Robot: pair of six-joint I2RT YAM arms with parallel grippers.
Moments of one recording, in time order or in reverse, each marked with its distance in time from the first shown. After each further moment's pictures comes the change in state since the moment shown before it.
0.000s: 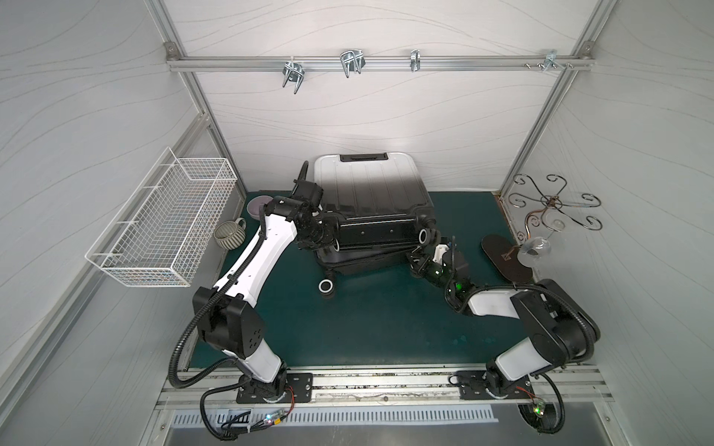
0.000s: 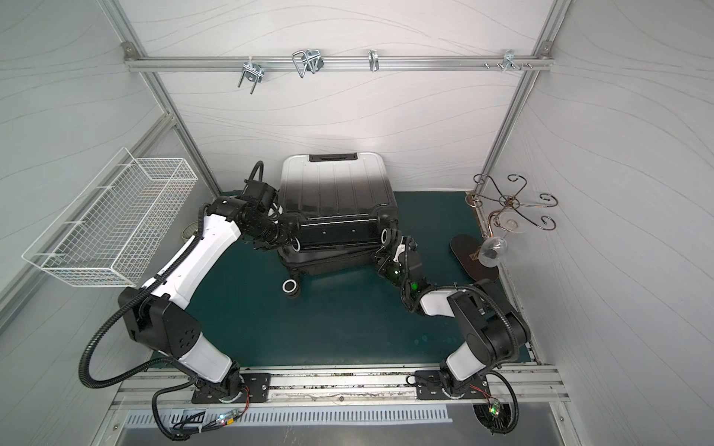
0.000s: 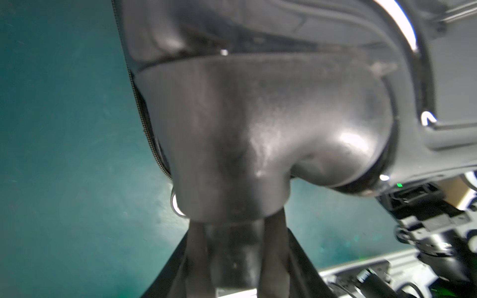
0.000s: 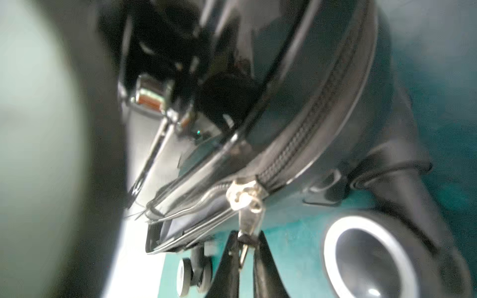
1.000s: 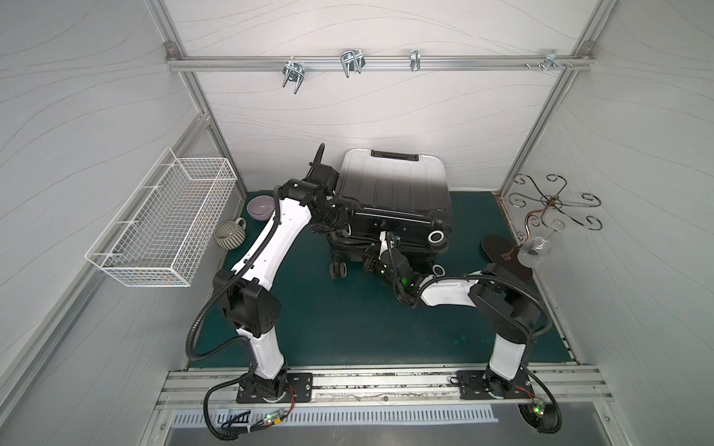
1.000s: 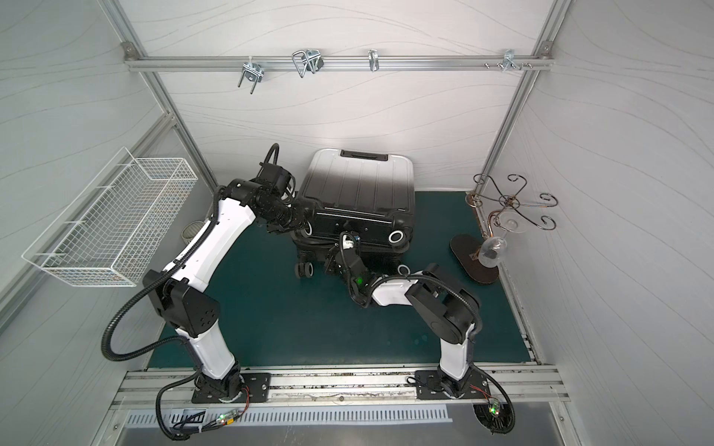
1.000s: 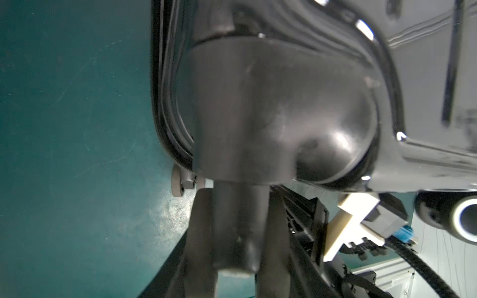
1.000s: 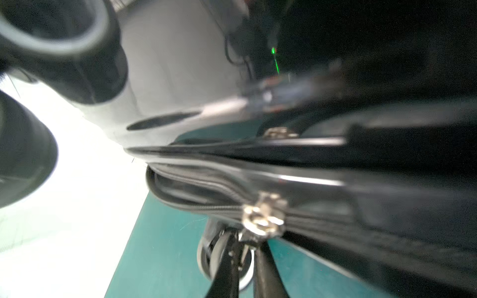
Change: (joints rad) left arm -0.056 0.132 0.230 -0.023 -0.022 -0.039; right arm 0.430 0.350 0.489 -0.171 0.333 -0.188
